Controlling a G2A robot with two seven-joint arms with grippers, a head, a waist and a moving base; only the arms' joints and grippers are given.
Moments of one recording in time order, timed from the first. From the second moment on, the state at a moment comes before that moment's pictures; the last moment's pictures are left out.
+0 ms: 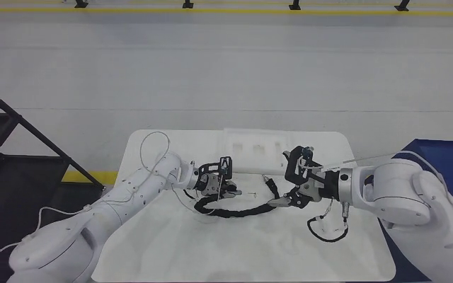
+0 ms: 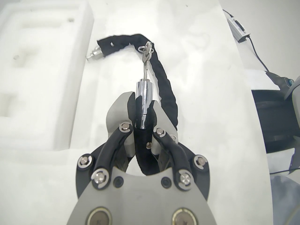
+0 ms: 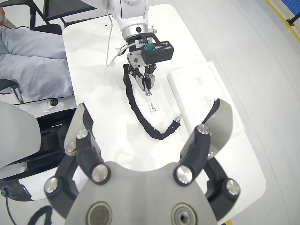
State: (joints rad) left arm 0.54 -1.14 -0.29 -0.94 0.96 -1.01 -0.03; right arm -1.06 -0.75 1.19 -2.08 -0.42 -0.55 0.95
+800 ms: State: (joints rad) left arm 0.36 -1.14 -0.20 -0.86 0.93 -1.01 0.23; right arm -0.94 -0.79 1.08 -1.78 -0.34 -0.76 0.75
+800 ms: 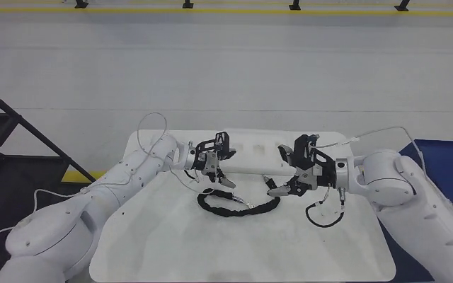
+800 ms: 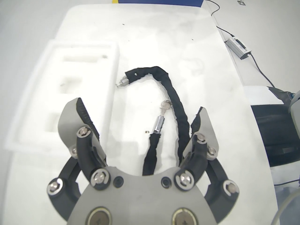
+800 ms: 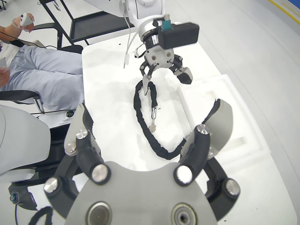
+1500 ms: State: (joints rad) left arm 0.09 -1.00 -0.17 -0.97 0.63 -1.01 0.09; right arm -0.51 -0.89 0.86 -1.31 -0.31 -1.01 0.66
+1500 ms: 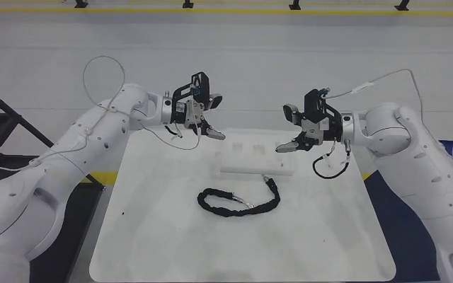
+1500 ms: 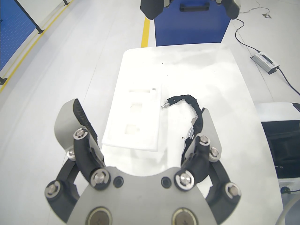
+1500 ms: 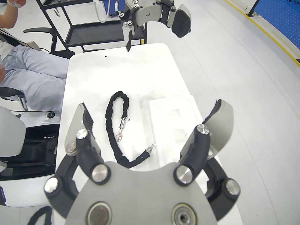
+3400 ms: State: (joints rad) left arm 0.05 -0.95 -0.17 -1.02 0.42 -1.01 -0.04; right arm -0.44 -0.90 0.82 -1.27 -0.28 -1.01 0.64
